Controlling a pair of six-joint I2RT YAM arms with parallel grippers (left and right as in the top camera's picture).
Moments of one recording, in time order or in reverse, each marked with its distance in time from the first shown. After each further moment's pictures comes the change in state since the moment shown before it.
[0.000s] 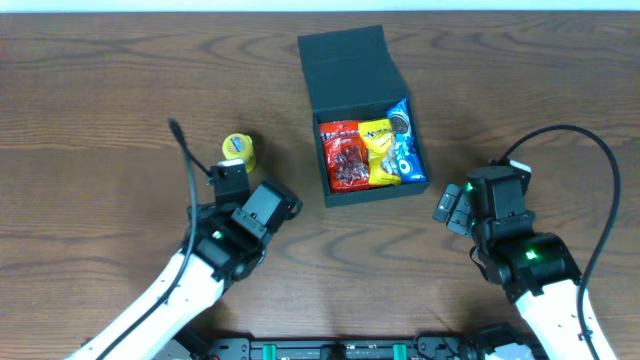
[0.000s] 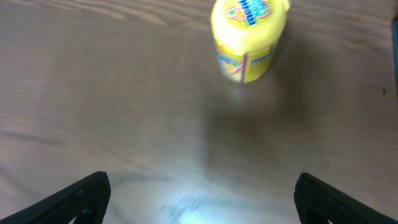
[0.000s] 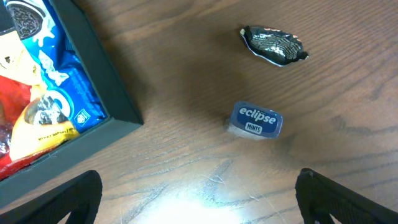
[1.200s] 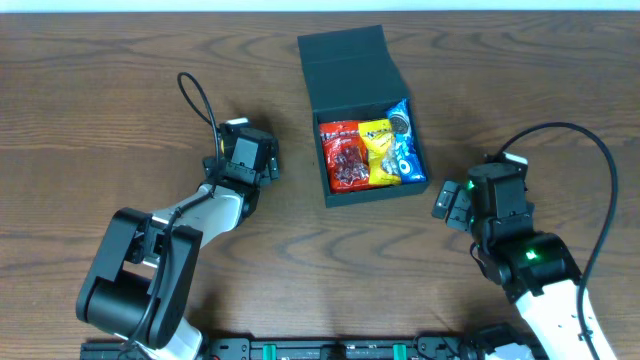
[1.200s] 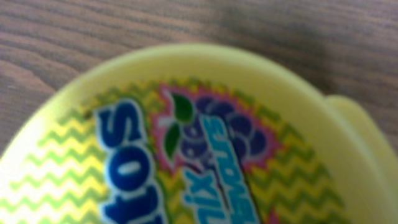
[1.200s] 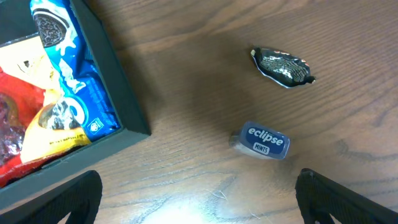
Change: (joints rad) left arm 0.315 0.555 -0.024 0.834 0.214 0.328; right arm 0.000 0.000 0.000 0.054 -0.003 -0.080
